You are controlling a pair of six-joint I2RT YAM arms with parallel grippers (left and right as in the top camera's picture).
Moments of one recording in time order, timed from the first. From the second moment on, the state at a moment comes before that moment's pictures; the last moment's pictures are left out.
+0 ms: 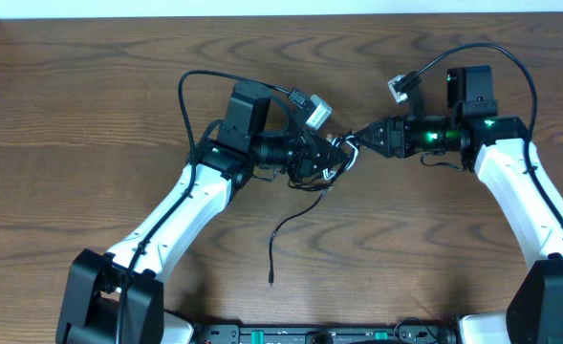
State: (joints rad) left arm -0.42 1.57 1.04 -0.13 1.00 -0.10; right arm 0.10 1.59 1.17 -0.61 -0.91 0.08
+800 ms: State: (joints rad) left arm -0.42 1.57 1.04 -0.14 0.92 -0.04; right arm 0.15 1.59 1.17 -0.51 -0.93 0.85
